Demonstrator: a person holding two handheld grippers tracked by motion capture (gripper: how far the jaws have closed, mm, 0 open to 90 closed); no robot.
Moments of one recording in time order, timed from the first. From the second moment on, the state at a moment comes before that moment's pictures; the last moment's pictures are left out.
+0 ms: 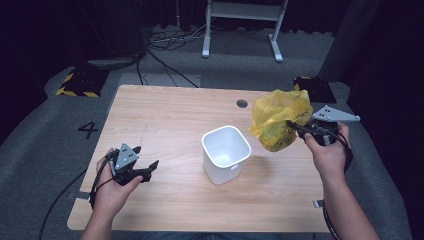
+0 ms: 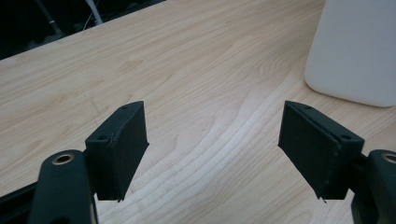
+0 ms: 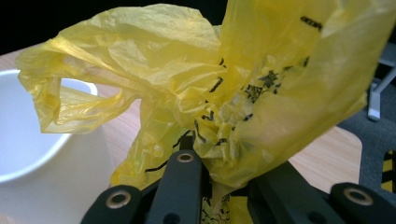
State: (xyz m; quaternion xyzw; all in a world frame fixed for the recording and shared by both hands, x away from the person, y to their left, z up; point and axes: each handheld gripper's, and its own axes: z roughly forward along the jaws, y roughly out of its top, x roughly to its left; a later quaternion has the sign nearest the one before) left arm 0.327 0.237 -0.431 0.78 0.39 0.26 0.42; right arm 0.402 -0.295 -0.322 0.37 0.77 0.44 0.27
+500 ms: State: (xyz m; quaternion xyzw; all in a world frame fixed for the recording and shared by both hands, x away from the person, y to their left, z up) left arm 0.322 0.246 -0.434 0.77 0.41 0.26 0.41; right arm 0.419 -0.294 -0.379 0.40 0.78 0.42 0.23
